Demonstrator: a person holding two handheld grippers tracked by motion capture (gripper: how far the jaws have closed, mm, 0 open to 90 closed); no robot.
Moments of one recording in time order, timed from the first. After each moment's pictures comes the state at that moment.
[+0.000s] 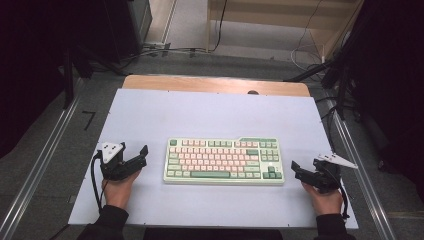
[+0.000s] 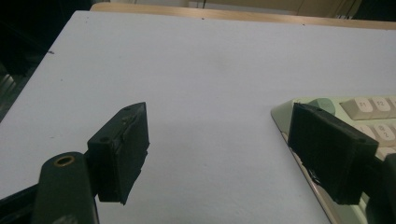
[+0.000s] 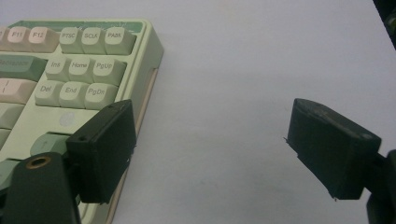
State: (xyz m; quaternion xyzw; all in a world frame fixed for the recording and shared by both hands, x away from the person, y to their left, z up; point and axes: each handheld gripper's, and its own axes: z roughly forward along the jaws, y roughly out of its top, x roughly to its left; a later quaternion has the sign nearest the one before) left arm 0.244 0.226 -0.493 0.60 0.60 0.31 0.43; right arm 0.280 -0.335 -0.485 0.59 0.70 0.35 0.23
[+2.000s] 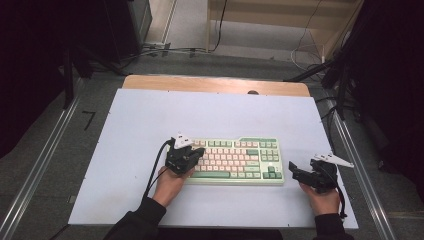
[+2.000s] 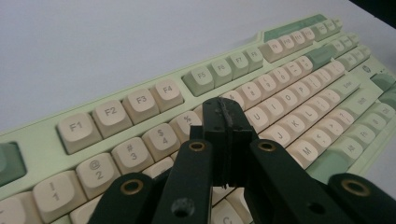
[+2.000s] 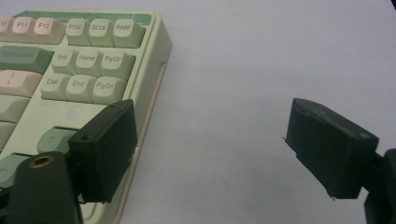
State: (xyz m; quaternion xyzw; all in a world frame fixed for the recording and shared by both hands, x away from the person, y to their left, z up) left arm 0.288 0.080 -0.479 0.75 0.47 0.14 0.44; right arm 0.281 -0.329 -0.487 0.58 0.70 0.34 0.22
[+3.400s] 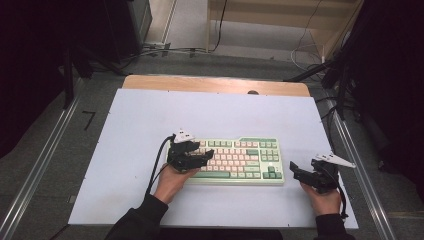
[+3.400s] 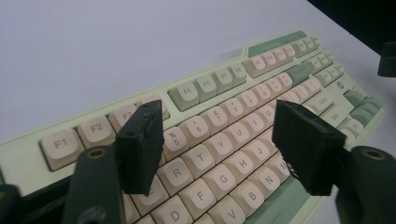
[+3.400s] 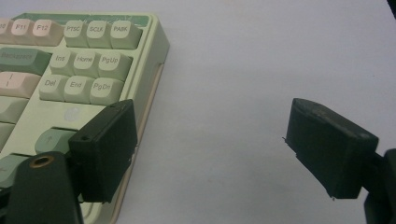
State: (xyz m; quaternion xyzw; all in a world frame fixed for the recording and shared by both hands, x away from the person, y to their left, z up) left arm 0.294 0.081 -0.467 0.74 0.48 0.11 0.46; right arm 0.281 -0.332 -0.486 0.58 0.70 0.34 0.22
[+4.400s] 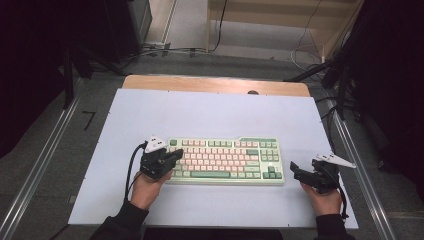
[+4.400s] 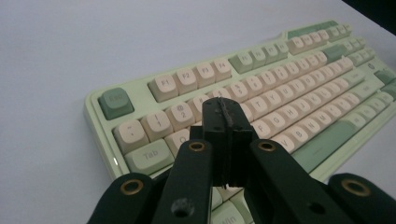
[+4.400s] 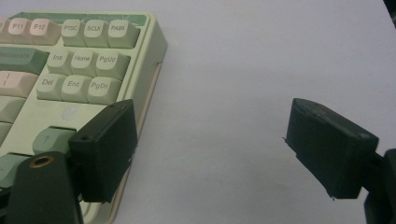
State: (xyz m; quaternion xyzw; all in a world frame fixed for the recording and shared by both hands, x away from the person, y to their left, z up) left arm 0.261 0.138 -0.468 0.73 0.49 0.15 0.44; right arm 0.280 -0.332 -0.486 0.59 0.70 0.34 0.22
